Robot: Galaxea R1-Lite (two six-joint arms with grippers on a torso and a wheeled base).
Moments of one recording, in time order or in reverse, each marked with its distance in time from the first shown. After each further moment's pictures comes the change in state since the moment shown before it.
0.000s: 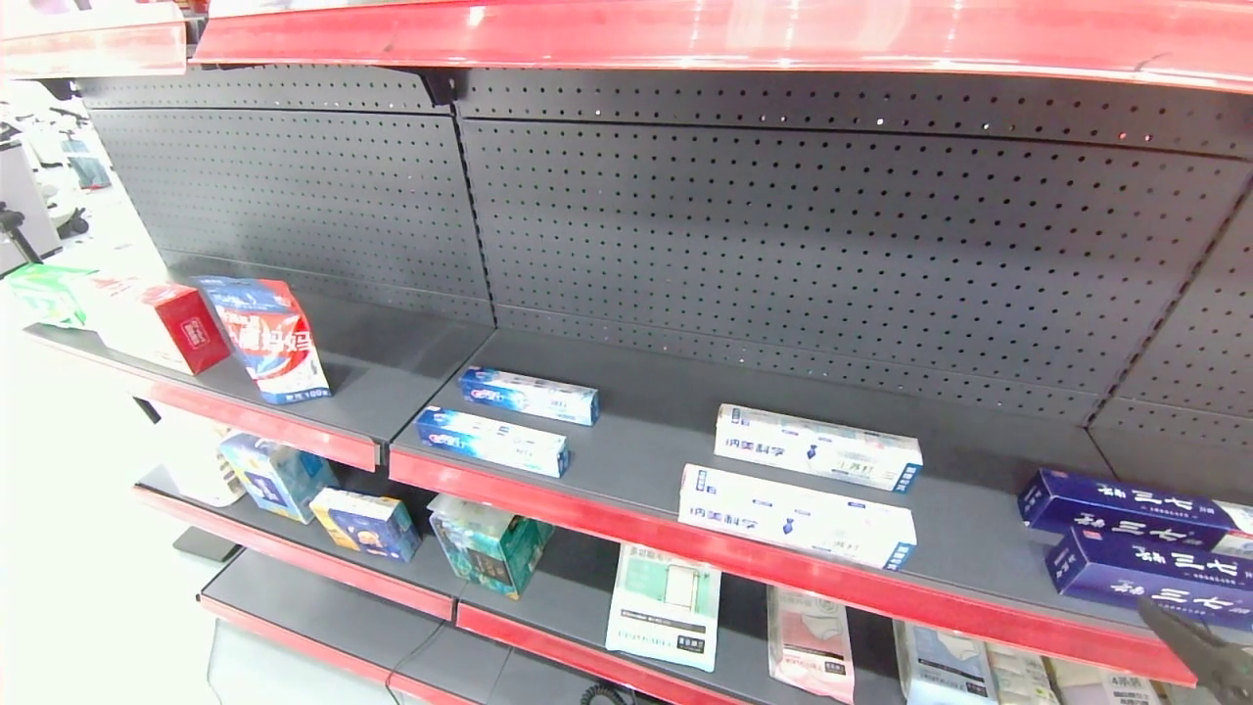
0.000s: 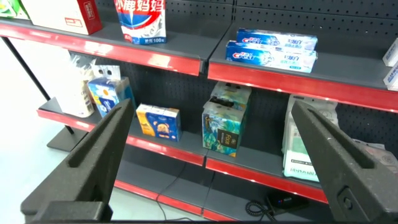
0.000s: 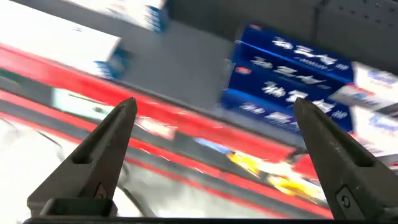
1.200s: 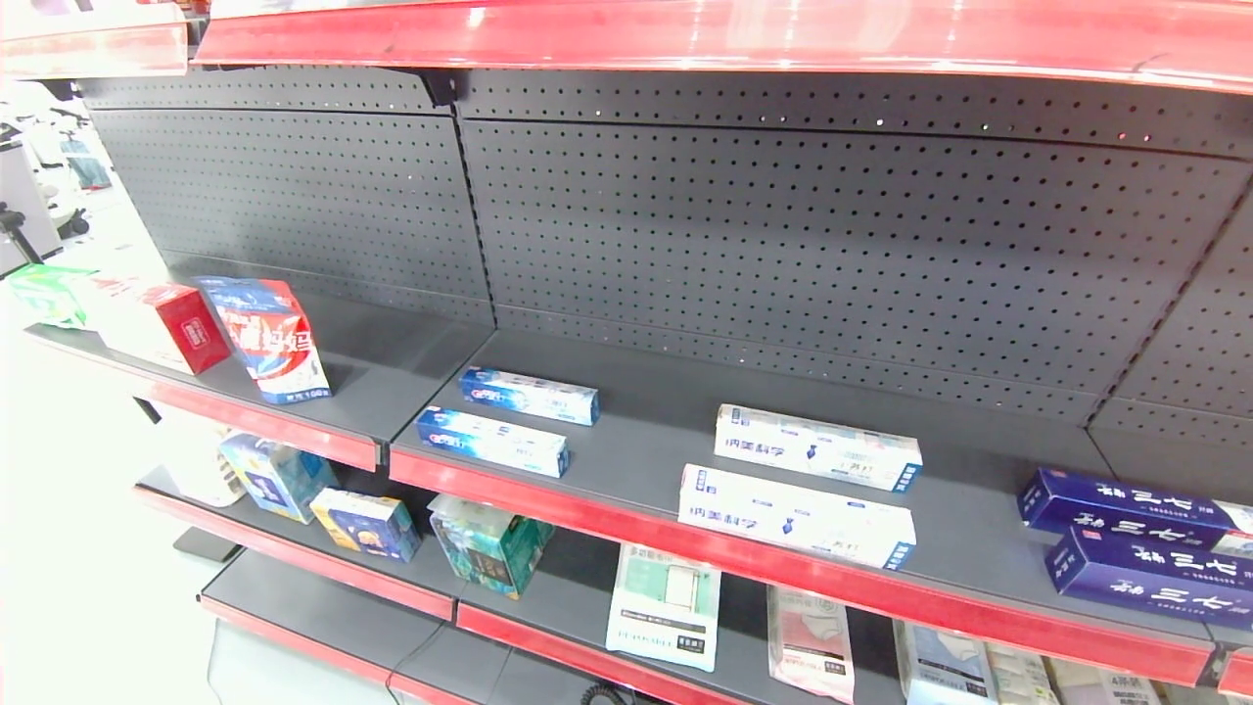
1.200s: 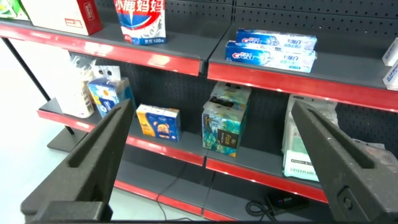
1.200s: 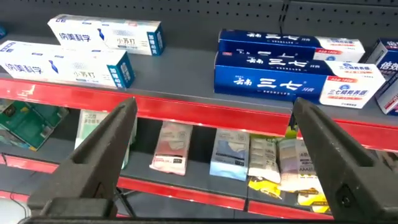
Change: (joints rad) left arm 0.000 0.000 0.000 0.000 -0.001 0.002; right arm 0.030 -0.640 0.168 0.206 -0.127 0.137
